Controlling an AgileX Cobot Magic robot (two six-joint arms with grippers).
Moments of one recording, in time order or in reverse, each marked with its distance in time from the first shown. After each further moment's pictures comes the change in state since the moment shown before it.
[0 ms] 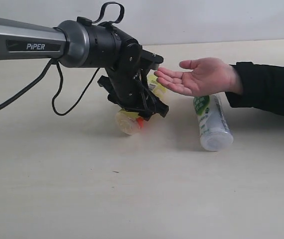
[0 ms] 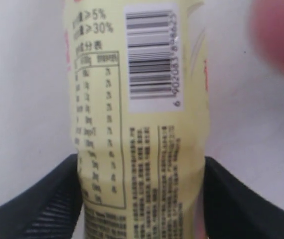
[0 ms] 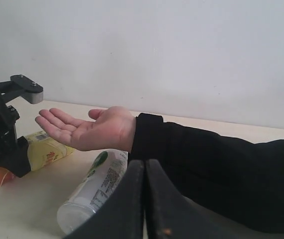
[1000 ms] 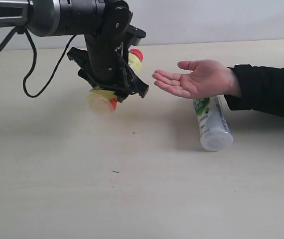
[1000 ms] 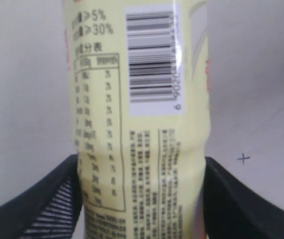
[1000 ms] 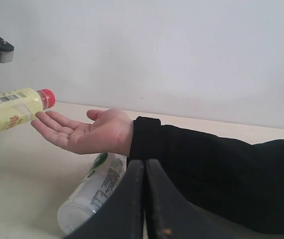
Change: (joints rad) left arm 0.000 -0.164 0.000 0.198 0.275 -0.146; right arm 0.000 0.000 0.000 0.000 0.000 0.000
